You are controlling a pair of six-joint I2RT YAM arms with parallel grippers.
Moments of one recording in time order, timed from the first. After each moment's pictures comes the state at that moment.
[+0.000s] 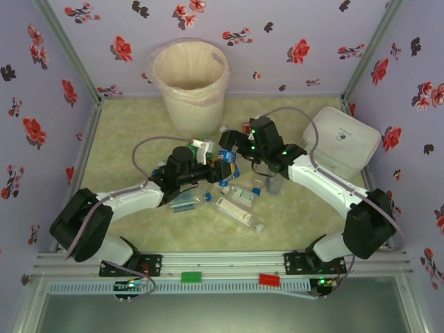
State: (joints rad) left arm -0.74 1.44 0.71 0.43 0.40 -0.66; right arm 0.62 1.42 1.12 -0.32 -0.12 0.86
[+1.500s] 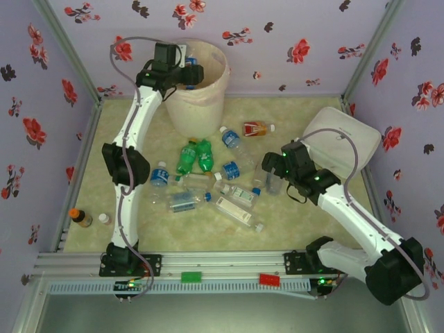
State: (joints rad) left arm -0.32 2.31 2.56 -0.78 0.12 -0.20; right arm 0.50 1.05 0.81 -0.56 0.21 0.71
